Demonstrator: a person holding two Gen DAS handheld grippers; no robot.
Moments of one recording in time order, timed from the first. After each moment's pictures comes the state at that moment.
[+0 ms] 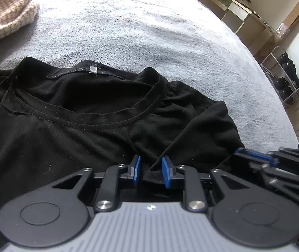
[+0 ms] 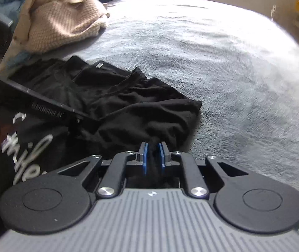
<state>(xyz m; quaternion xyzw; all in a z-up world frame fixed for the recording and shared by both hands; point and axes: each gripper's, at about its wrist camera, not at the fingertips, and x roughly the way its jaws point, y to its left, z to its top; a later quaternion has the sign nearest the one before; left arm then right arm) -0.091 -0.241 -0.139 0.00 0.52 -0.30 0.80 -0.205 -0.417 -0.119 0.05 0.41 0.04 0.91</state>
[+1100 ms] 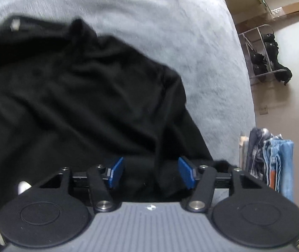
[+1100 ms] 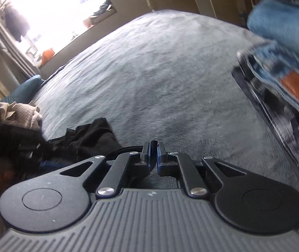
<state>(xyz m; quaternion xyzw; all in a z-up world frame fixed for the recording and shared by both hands) -0.092 -0.316 -0.144 -0.05 0.68 -0.35 0.64 -0.342 -0.507 -0.116 0.32 0.28 -0.19 0.88</state>
